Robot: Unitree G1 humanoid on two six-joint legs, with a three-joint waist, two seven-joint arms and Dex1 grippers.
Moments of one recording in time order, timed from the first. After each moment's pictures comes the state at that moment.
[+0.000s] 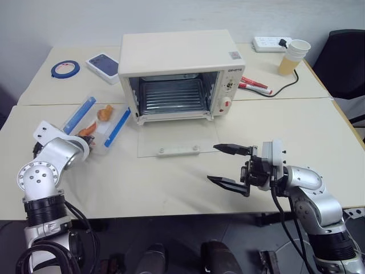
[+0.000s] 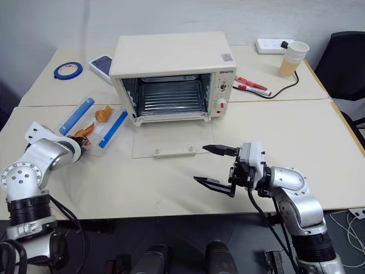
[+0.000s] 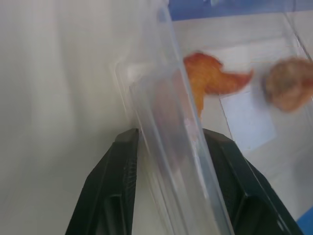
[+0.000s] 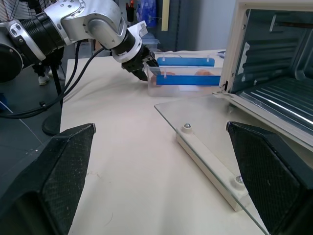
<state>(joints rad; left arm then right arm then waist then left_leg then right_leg) -0.52 0.55 0.45 0.07 -1.46 0.77 1.18 -0.22 -0.55 -0.01 -0.27 0.57 0.19 1.10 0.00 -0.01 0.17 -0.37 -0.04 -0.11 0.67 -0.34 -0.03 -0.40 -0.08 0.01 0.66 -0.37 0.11</state>
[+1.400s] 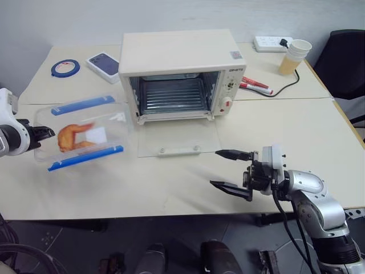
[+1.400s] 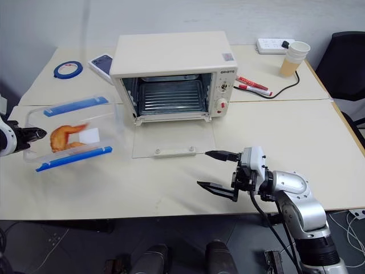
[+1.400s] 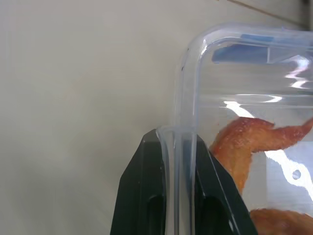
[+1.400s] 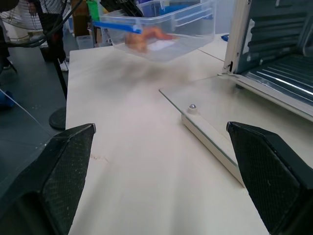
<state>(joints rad) -0.66 1.10 0.45 0.21 -1.34 1.56 0.42 -0.16 -0.58 -0.04 -0.26 0.58 0.20 1.12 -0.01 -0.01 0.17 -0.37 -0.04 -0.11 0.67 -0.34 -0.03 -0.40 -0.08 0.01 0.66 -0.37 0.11</state>
